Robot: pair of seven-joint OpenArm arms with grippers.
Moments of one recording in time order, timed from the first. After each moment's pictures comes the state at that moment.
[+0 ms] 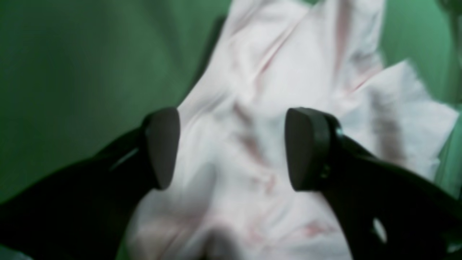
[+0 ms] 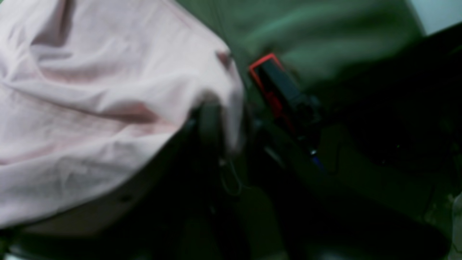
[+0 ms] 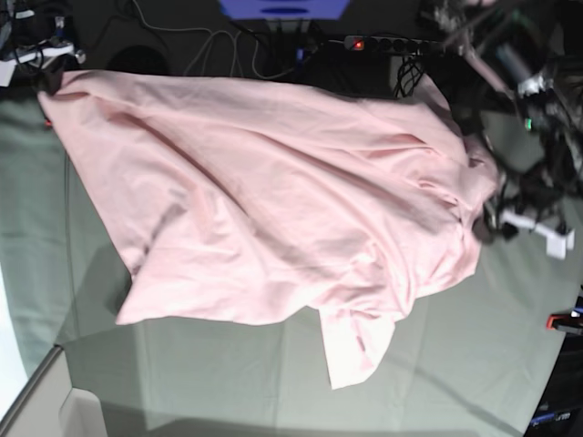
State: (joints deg) left arm -8.1 -6.3 -45.8 77.4 -31.8 -27.1 64.4; right arm -32.3 -9.1 60.2 99.6 23.9 39.8 -31.9
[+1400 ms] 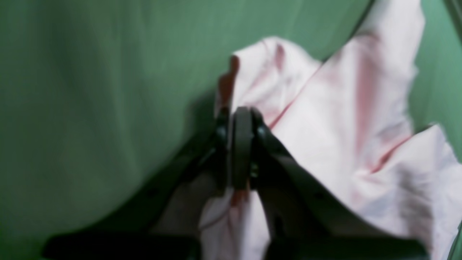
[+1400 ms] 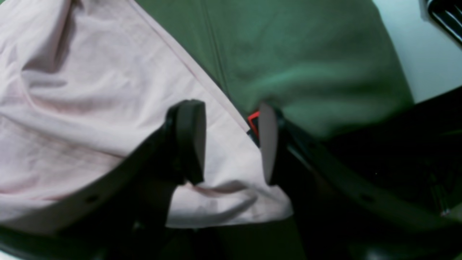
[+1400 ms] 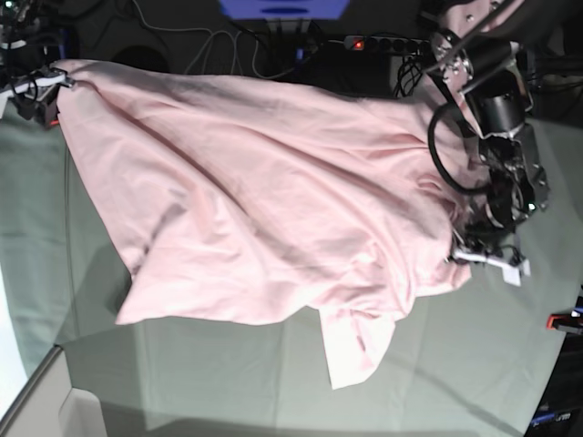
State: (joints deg) left arm -15.2 -6.6 -32.0 57.5 -20.4 -19.2 35.5; right arm -25.8 -6.7 60.1 99.7 17.5 39.7 -31.3
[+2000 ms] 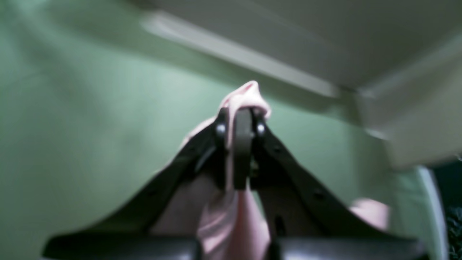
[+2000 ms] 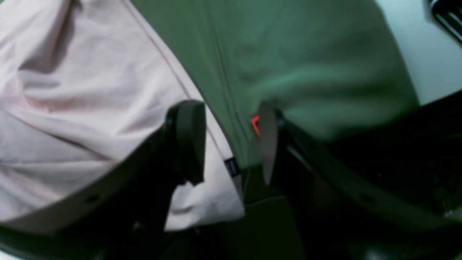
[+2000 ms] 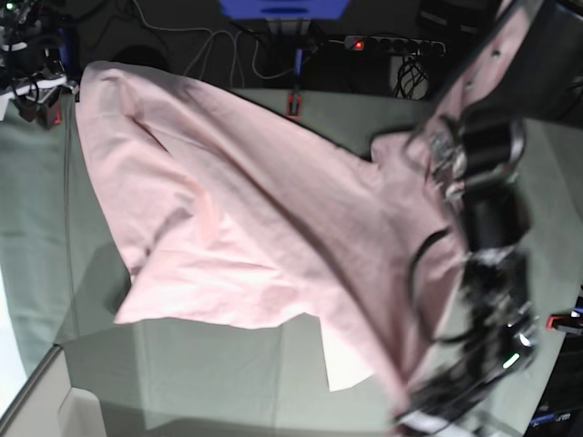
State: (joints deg) left arm -39.4 -0.7 -15.2 58.6 -20.2 -18.9 35.5; right arm -25.1 -6.9 60.2 99.6 17.5 39.7 -31.5
